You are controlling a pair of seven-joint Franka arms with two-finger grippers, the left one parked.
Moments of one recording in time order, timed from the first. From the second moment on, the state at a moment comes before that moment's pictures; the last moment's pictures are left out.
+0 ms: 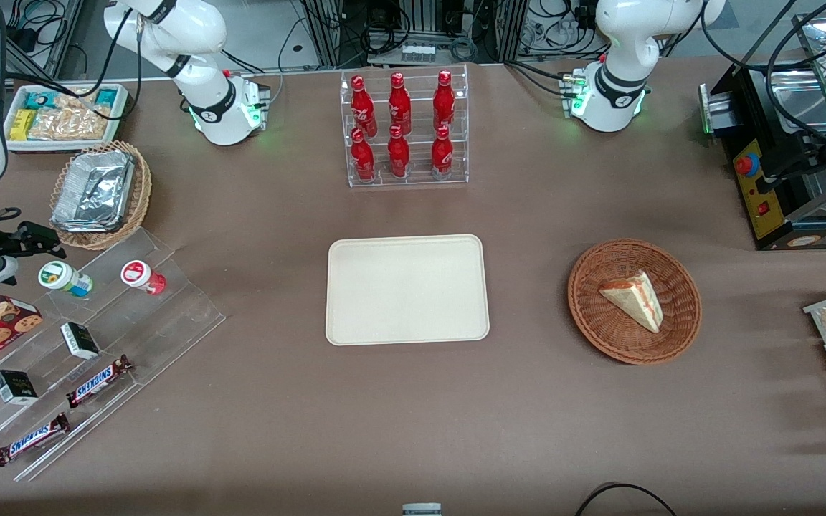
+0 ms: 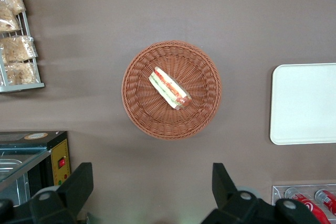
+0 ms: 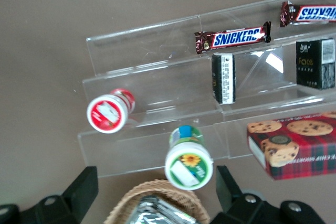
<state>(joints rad) -0.17 0.09 -0.12 -1.84 -0.02 1.87 -0.85</state>
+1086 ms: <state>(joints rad) -0.25 0.15 -0.12 -1.98 -0.02 2.07 -1.03</state>
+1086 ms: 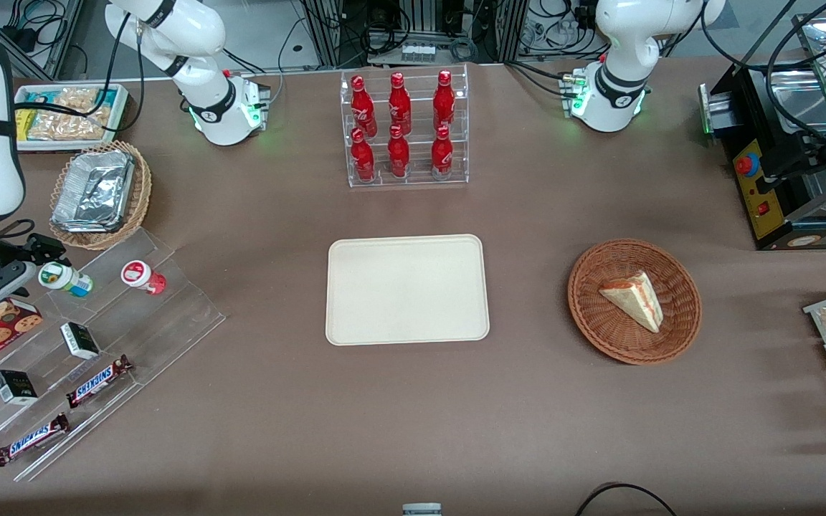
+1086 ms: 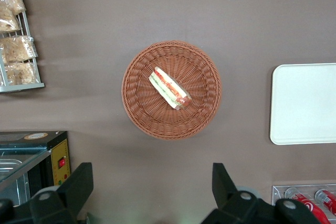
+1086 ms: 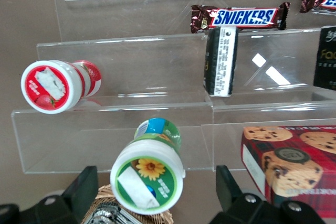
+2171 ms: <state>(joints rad) -0.24 0.12 -0.11 -1.97 -0.01 2.05 -1.03</state>
